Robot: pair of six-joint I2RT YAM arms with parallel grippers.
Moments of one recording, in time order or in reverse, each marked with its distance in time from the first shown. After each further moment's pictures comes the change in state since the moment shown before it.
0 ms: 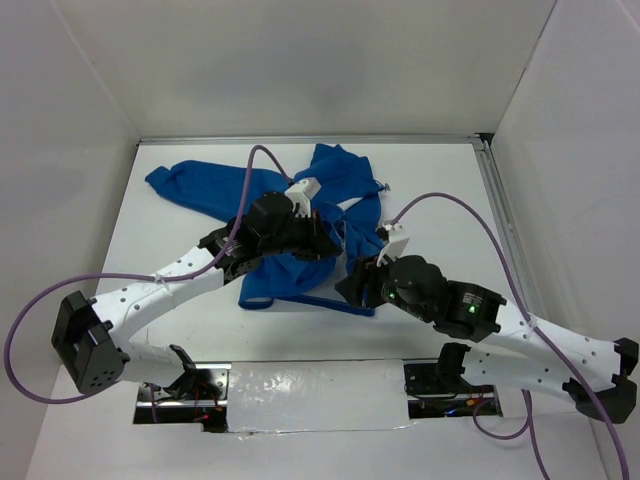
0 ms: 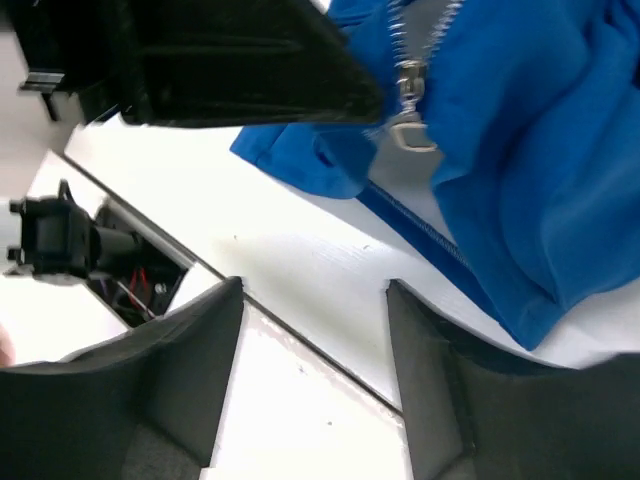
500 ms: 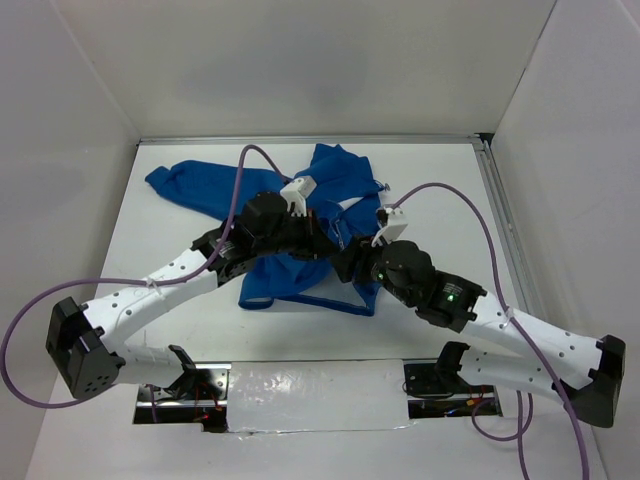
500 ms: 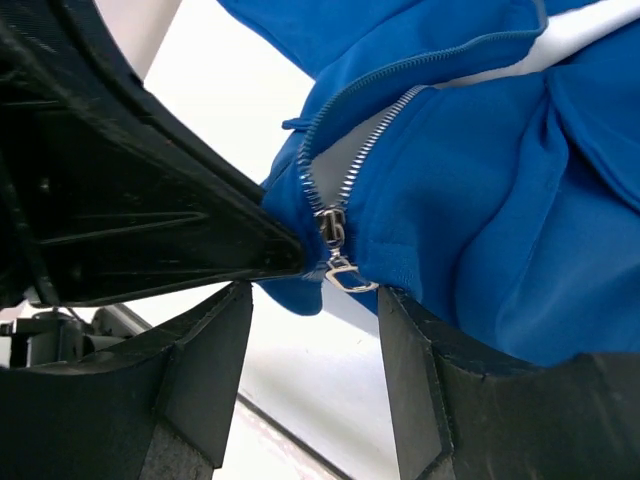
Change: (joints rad) left arm 0.000 -0.037 -0.002 -0.011 0.011 -0.014; right arm -0.093 0.105 -0.035 0.246 0.050 -0.022
